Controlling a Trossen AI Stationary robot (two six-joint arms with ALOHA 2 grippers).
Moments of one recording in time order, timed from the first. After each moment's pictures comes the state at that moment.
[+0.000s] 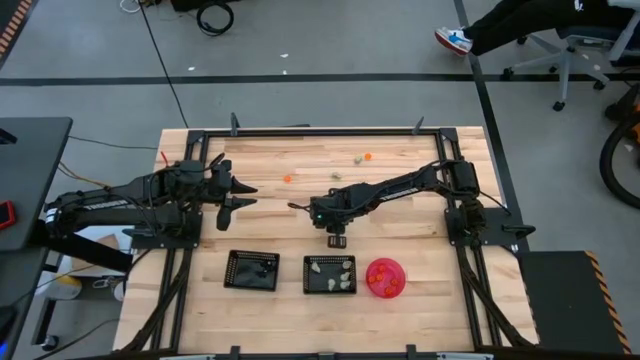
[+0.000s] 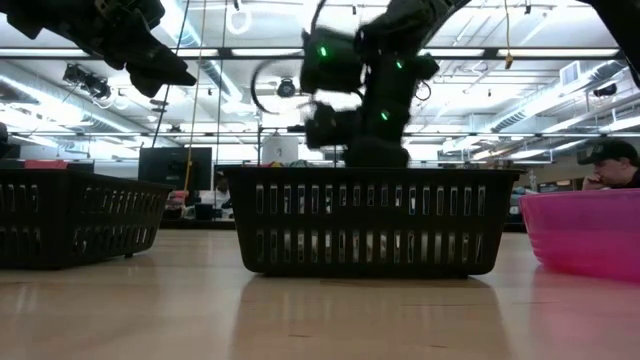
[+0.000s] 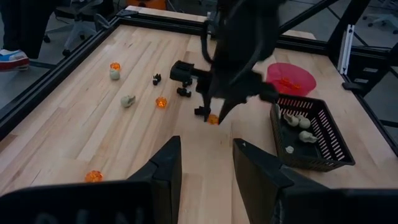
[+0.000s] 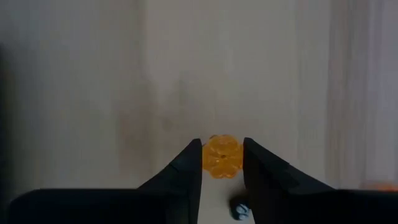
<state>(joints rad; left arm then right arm) 0.20 0.54 0.53 -0.36 0.12 -0.06 0.01 2.02 1.39 -0.62 0.07 0.03</state>
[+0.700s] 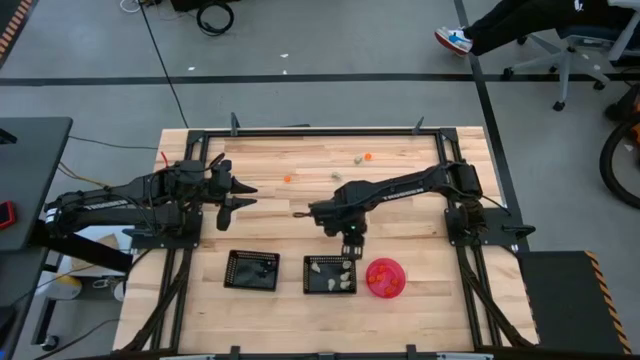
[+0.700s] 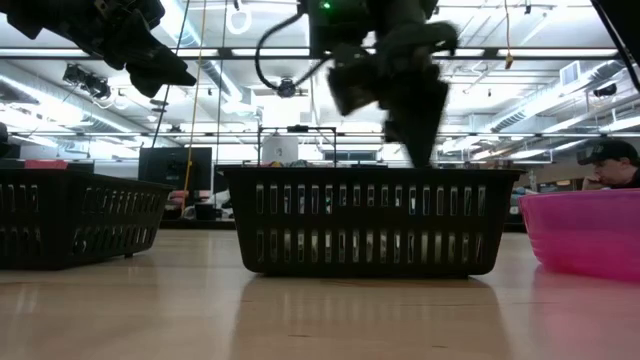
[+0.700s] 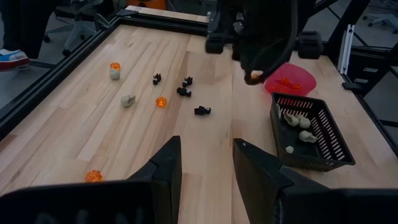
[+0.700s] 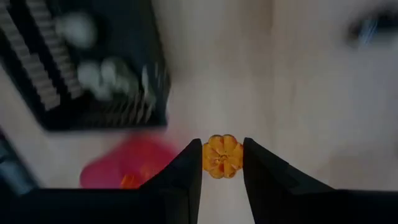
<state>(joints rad) 0.20 0.54 0.53 -0.36 0.12 -0.06 0.06 2.01 1.63 -1.22 -0.25 0.23</state>
